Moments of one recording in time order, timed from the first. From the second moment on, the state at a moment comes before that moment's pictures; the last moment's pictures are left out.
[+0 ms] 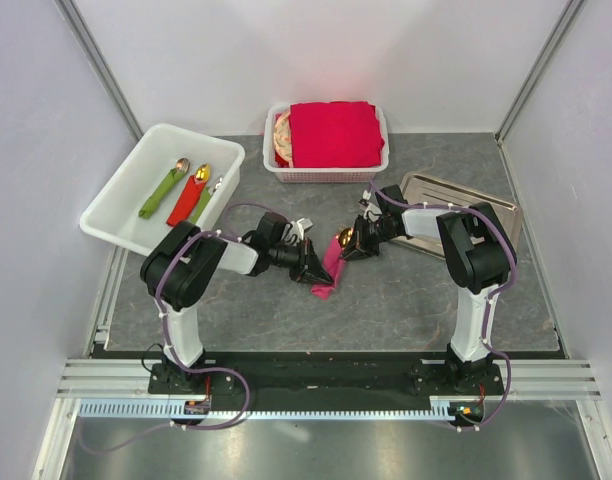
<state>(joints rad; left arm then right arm) -0.54 1.91 0.80 0.38 0.89 -0.91 0.32 2.01 1.12 -0.25 -0.72 0.57</state>
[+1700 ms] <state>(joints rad) -0.54 1.97 0.90 0.19 0.84 -0.81 0.35 1.99 1.07 -0.30 -0.78 0.51</state>
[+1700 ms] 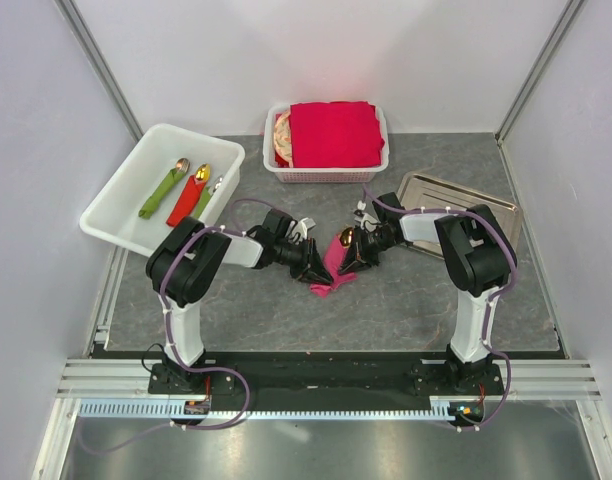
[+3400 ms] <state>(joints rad) -0.56 1.98 0.88 0.16 0.89 -0.77 0.36 2.04 1.15 -0.39 -0.79 0.43</state>
